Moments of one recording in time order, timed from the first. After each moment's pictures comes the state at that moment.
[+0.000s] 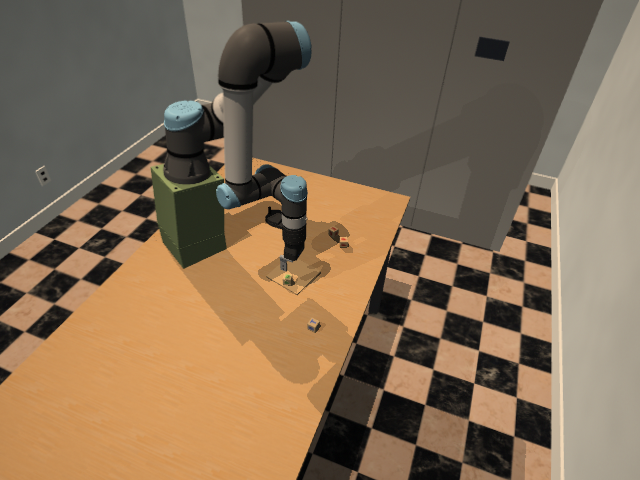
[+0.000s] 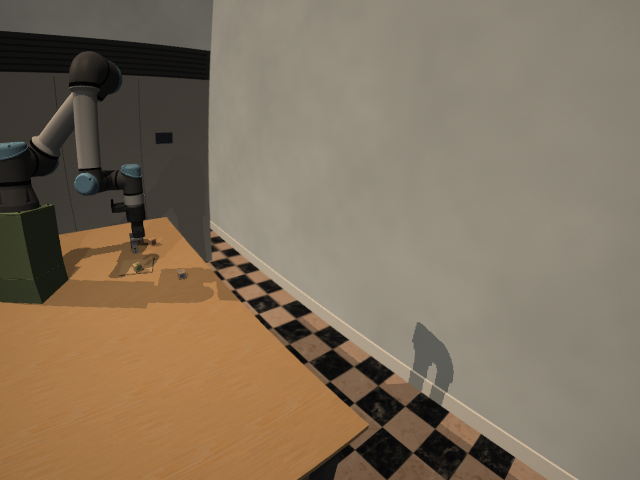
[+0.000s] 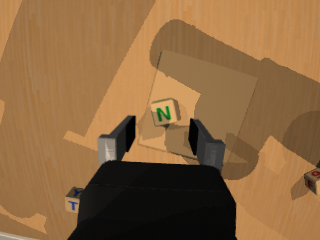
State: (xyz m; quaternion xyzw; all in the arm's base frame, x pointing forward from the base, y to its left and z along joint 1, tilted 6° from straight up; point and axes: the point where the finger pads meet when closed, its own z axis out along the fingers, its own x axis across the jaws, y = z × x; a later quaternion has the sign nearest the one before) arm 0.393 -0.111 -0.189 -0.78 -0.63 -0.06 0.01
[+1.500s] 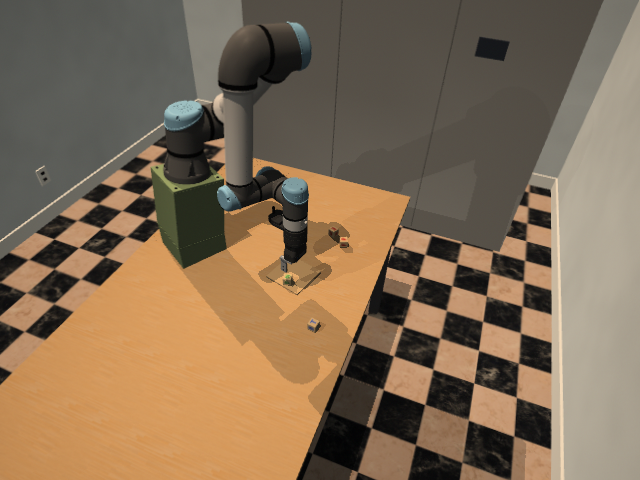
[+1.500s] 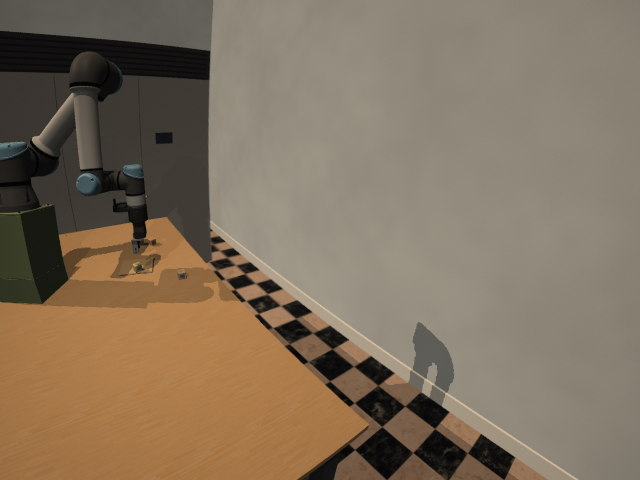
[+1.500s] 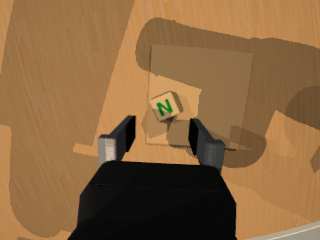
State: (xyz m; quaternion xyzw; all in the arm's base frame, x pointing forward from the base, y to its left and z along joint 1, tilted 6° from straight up) arm 0.400 -0.115 -0.190 -0.83 -0.55 -0.05 0.02
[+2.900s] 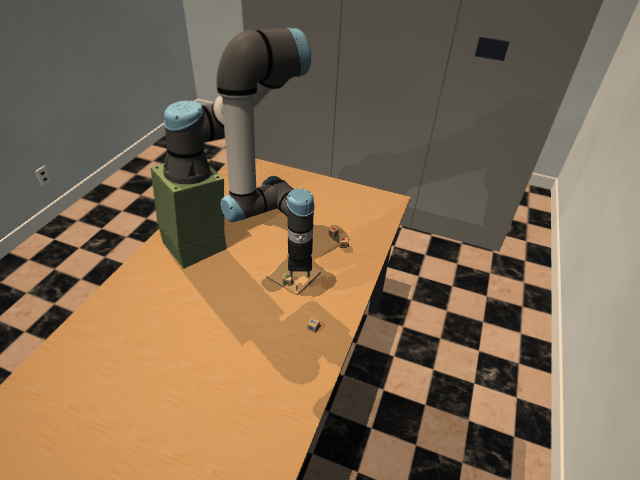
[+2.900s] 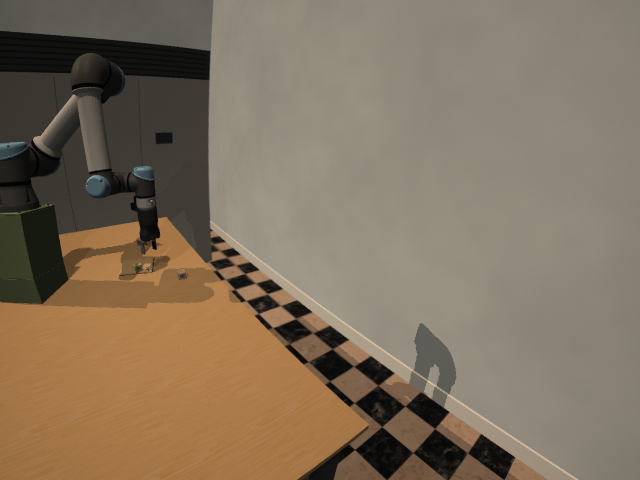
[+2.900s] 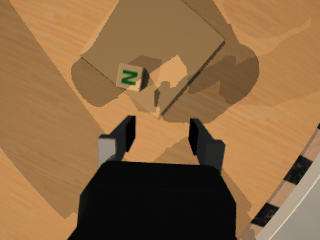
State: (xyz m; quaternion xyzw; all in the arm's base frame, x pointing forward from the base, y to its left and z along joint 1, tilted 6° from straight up) arm 0.443 -0.144 -0.194 -0.99 -0.11 -0.04 0.04
